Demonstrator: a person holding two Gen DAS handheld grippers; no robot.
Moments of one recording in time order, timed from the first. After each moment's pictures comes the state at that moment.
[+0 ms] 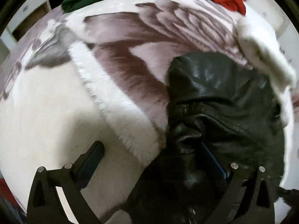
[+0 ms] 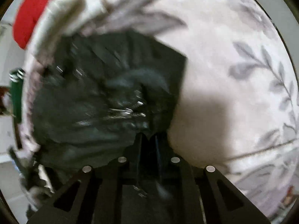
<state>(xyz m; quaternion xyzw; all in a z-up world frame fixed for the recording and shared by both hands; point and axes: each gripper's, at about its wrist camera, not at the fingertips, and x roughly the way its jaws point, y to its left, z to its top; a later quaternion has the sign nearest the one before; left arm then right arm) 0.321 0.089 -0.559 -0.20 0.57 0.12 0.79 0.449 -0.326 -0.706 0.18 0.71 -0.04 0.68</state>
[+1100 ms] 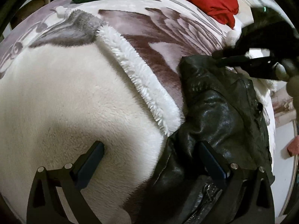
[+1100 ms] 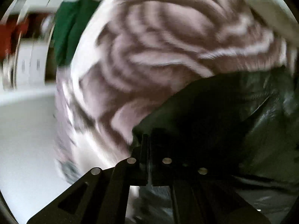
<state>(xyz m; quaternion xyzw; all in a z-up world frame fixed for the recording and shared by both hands) 0.273 0.116 -0.569 -0.25 0.53 0.07 0.81 0.615 0.091 -0.722 0.06 0.76 0.26 0.60</state>
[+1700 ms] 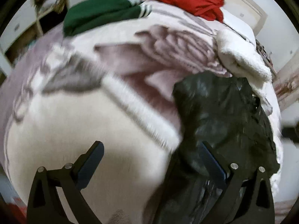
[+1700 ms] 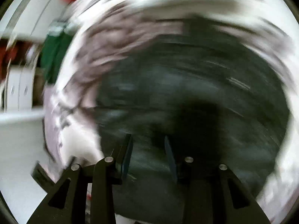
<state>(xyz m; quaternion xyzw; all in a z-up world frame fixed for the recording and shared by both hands) 0.295 0.120 -0.505 -0.14 0.53 0.06 0.84 0.519 -0.117 -0.633 0.14 0.72 0.09 0.67</state>
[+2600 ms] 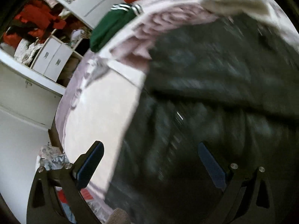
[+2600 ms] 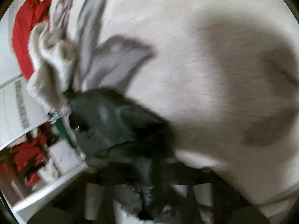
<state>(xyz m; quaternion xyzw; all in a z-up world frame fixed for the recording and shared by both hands) 0.236 -0.062 -0.521 0.11 0.58 0.25 0.76 0.540 -0.435 -0.773 0.44 0.70 0.05 0.56</state>
